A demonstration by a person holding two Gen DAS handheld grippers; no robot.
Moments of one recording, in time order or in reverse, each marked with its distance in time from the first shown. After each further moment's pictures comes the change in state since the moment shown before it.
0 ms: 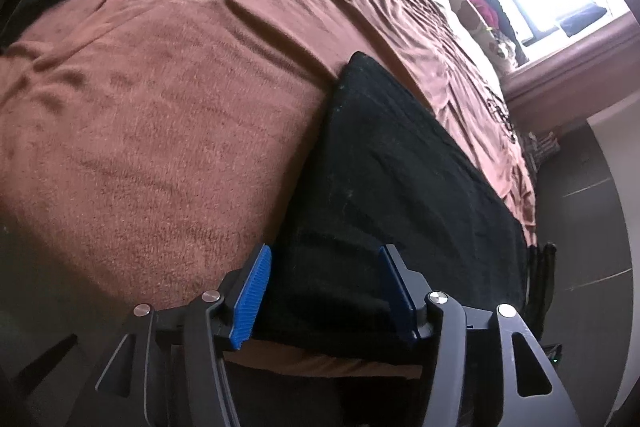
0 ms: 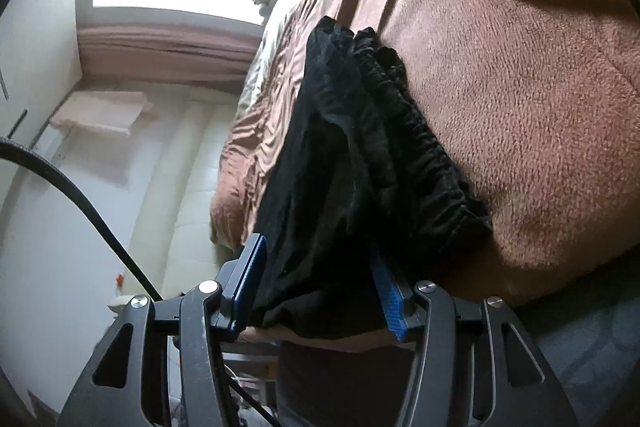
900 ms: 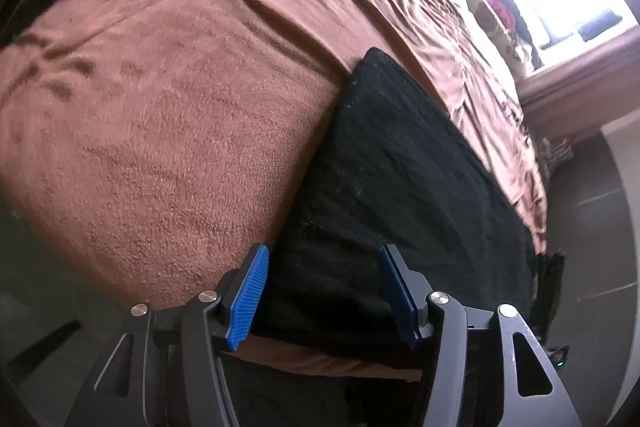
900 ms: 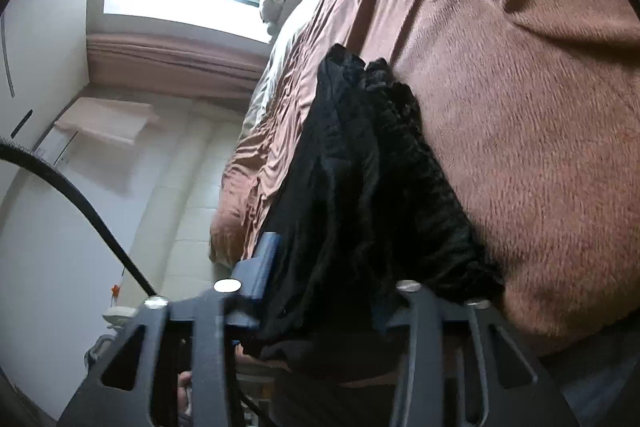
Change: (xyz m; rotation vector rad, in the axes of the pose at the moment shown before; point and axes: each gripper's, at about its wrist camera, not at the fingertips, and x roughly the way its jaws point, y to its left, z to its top) left arm 0.002 0.002 -0.003 -0.061 0.010 0.017; right arm 0.009 0.014 0.017 -0.041 -0.079 -0.010
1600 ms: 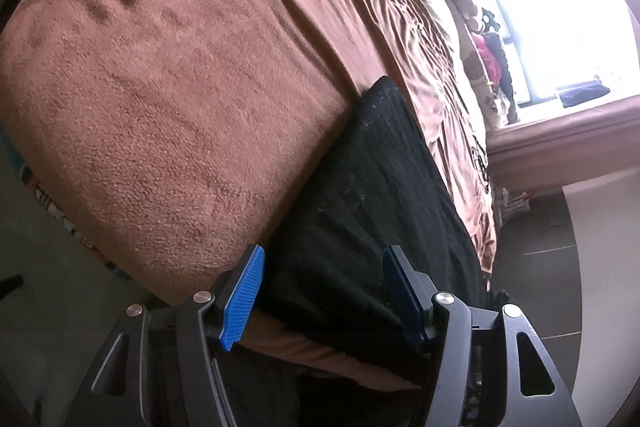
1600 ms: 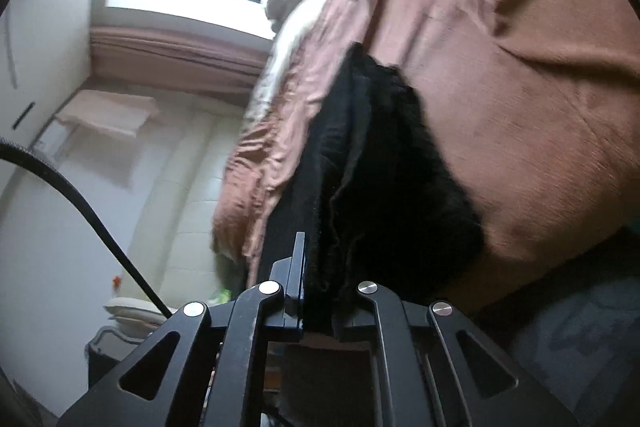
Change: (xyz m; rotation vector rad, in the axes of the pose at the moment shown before) left arm -0.016 0.029 -0.027 -0.176 -0.060 -0.175; right arm -0.035 0.005 -0.012 0.007 0.027 -0.029
